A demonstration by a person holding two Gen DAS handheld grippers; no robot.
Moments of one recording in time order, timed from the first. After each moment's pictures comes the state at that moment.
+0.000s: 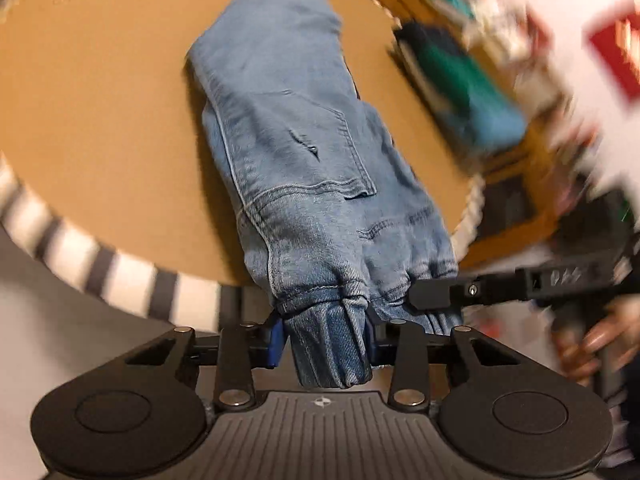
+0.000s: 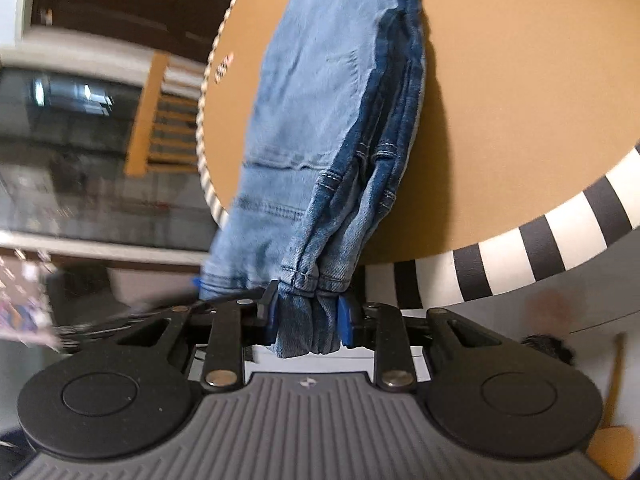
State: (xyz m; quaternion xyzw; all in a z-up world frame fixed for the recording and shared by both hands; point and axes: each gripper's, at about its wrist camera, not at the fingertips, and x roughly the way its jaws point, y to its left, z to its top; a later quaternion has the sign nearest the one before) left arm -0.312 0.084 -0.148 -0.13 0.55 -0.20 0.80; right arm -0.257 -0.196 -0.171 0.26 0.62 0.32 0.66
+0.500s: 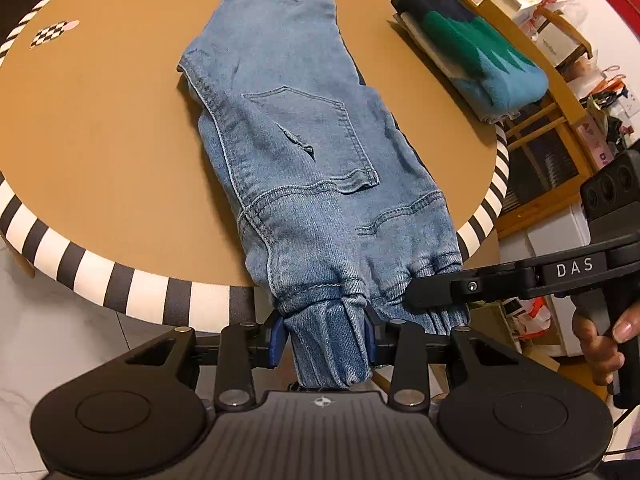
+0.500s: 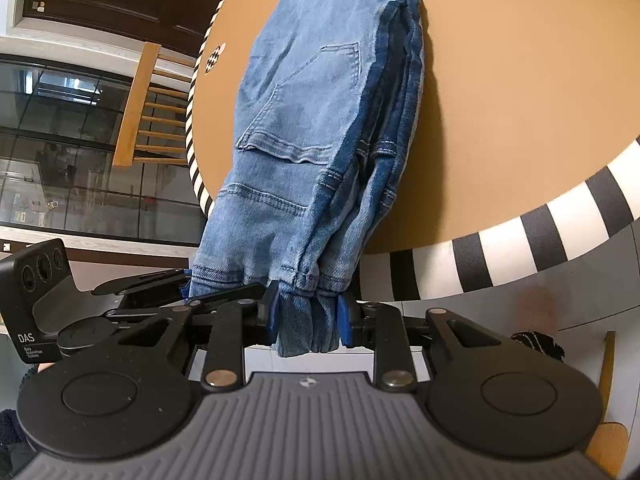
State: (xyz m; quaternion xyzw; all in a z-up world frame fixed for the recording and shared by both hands) left arm -0.307 0.074 -0.143 -0.08 0.58 -0.18 0.79; right arm -0.270 -0.199 -0.170 0.26 0.62 0.32 0.67
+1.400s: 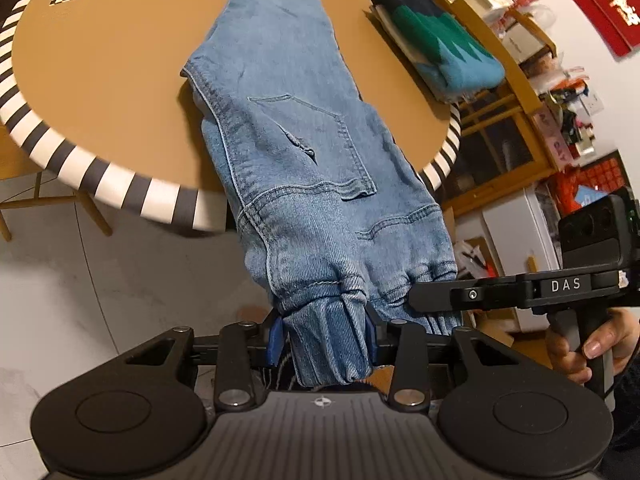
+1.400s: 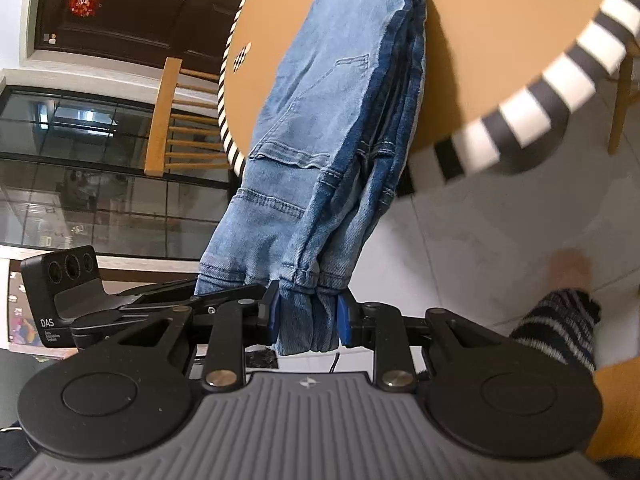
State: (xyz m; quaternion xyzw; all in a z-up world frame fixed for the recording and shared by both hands) left arm -0.373 0.125 -0.110 -0.12 0.59 -0.23 0.76; right arm -0.357 -0.198 -0.144 0.33 0.61 0.30 0.66
